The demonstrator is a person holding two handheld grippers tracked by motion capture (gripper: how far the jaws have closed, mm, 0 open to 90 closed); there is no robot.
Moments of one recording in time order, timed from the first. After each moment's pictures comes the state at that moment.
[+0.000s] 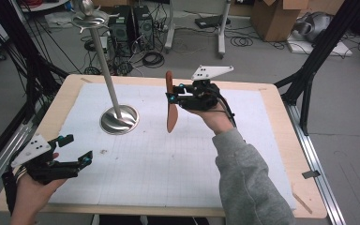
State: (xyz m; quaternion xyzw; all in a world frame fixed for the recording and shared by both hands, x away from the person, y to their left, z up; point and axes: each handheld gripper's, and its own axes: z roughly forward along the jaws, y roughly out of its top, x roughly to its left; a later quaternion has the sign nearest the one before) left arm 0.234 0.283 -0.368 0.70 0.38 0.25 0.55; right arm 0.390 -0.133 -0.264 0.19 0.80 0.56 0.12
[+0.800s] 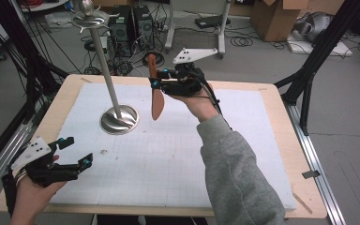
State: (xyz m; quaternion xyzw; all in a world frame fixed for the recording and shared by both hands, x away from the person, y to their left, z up) left arm 0.229 0.282 -0.369 0.70 0.37 0.24 0.55; right arm 0.400 -0.092 -0.228 0.18 0.79 0.57 0.14
